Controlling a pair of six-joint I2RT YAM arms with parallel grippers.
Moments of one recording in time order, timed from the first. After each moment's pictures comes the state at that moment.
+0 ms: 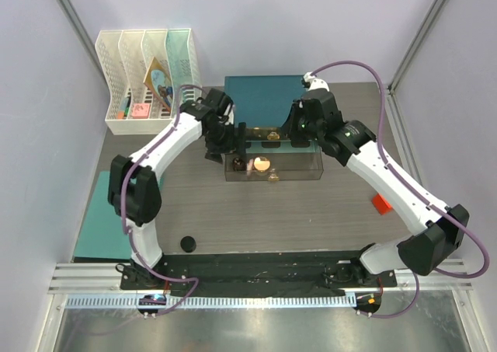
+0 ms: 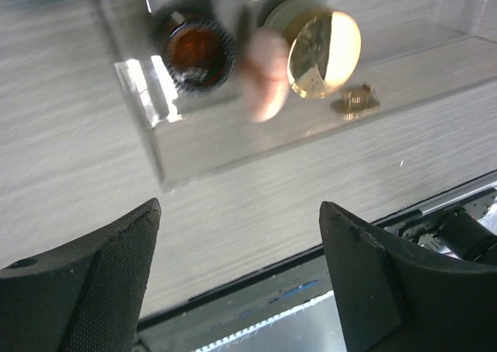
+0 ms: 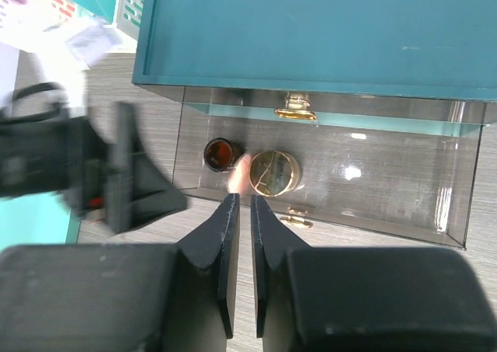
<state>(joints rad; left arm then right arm) -0.48 1.88 1.68 -0.99 0.25 -0.44 0.58 1.39 1.44 -0.60 0.15 0.53</state>
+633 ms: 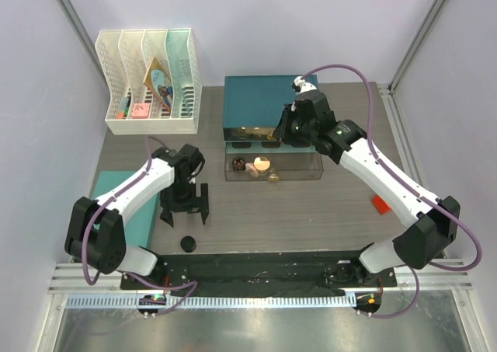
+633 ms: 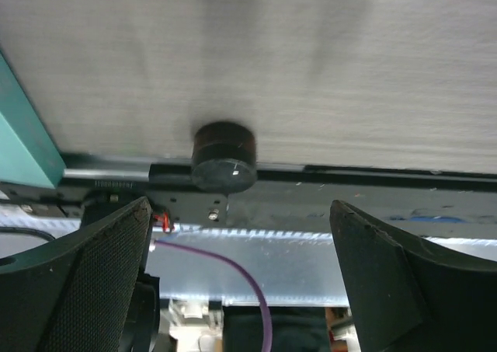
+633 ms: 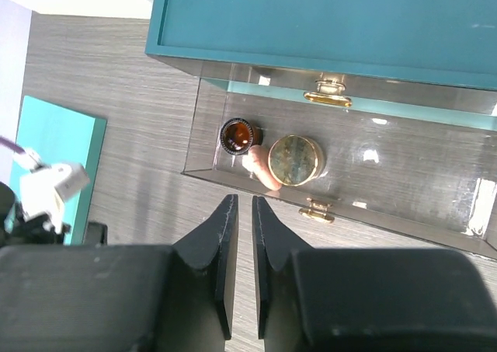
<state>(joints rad) -0.44 1.44 1.05 -1.22 0.05 -0.54 0.58 1.44 1.42 -0.57 0.05 0.53</state>
